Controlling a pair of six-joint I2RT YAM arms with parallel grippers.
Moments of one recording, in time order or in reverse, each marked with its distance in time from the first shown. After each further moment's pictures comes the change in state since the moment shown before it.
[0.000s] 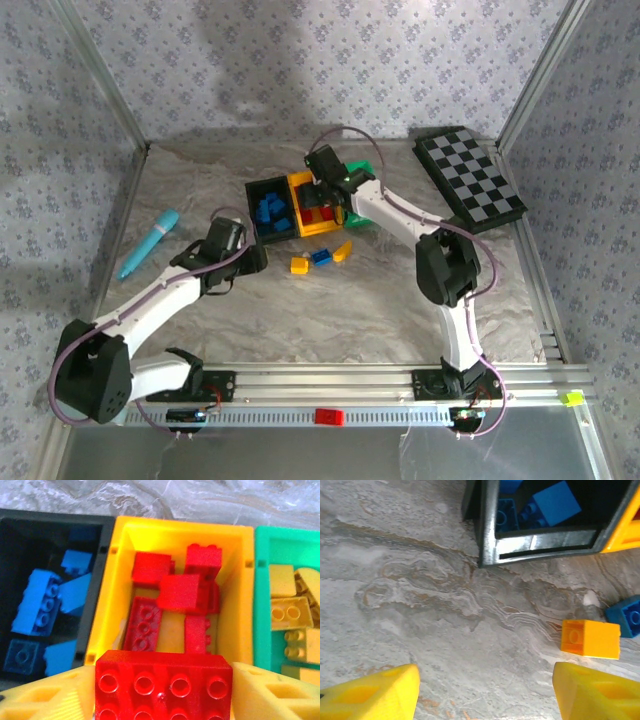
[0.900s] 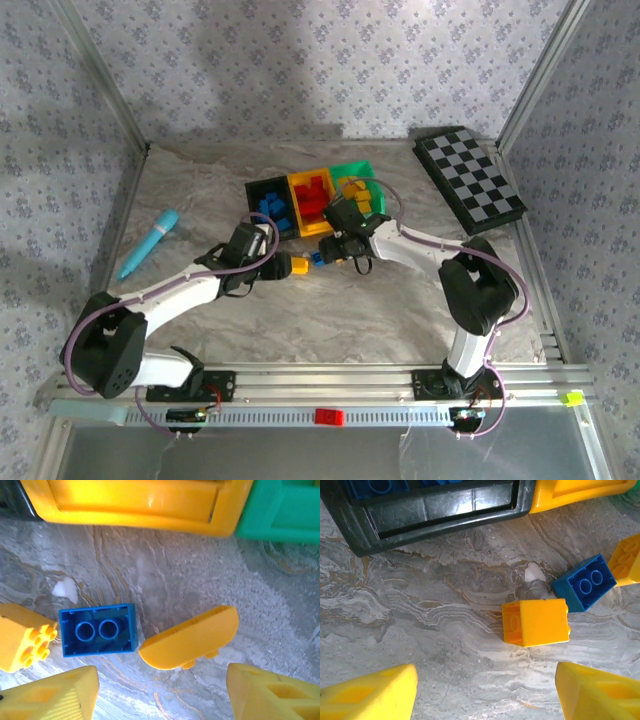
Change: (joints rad) left arm -0.124 0.142 -0.021 0.192 0.069 0.017; right arm 0.076 -0.306 -0.602 0.048 -0.021 0.113
